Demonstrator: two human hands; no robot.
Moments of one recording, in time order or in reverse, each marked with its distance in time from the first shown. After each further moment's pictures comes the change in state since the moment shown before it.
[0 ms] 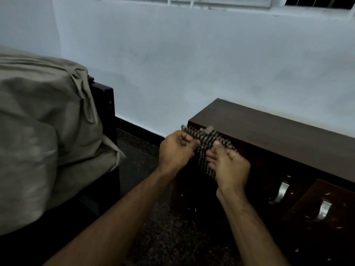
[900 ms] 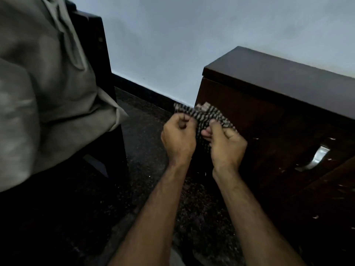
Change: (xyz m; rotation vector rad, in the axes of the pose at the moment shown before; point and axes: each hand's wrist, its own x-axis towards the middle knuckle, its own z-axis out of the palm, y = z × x) left_hand -0.028 -0.076 0.018 -0.030 0.342 -0.033; right_hand -0.008 0.075 0.011 -0.061 -0.047 -0.008
